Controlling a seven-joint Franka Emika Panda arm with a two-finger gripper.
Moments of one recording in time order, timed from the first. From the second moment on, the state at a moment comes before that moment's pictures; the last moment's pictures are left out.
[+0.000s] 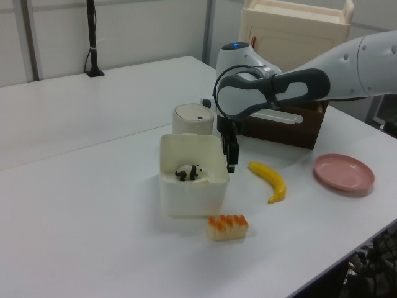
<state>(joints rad) 0.09 0.19 0.08 -1.87 -0.11 2.01 -0.84</state>
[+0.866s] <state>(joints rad) 0.10 0.21 0.10 -1.85 -0.11 2.04 -0.73</state>
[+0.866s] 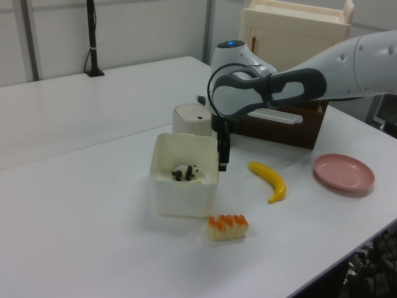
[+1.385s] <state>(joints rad) 0.11 0.23 0.10 -1.81 -0.11 2.07 -0.68</state>
